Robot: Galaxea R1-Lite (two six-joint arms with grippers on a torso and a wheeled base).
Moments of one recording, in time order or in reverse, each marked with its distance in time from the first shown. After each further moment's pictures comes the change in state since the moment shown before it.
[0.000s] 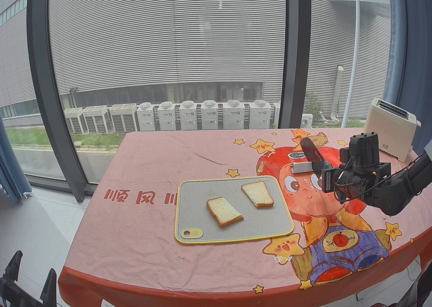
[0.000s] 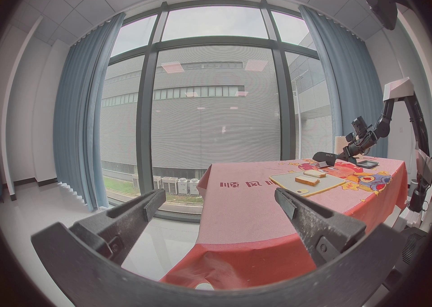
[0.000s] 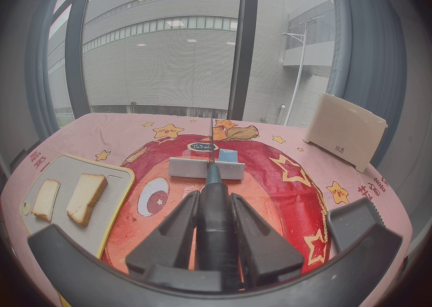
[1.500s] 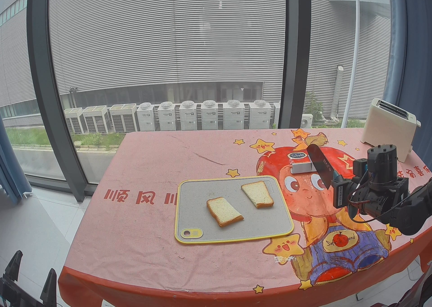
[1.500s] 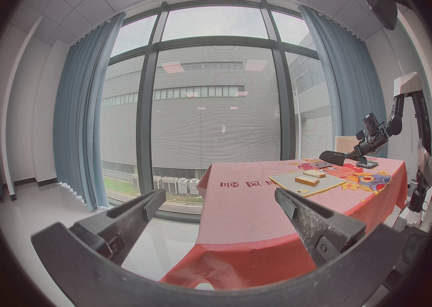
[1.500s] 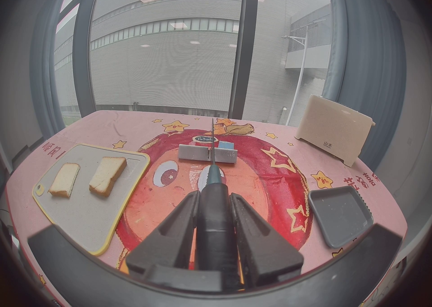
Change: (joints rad) left arm -0.001 0.000 0.000 0.000 0.000 0.000; right arm 0.051 -0.166 0.201 -0.039 -0.026 0.003
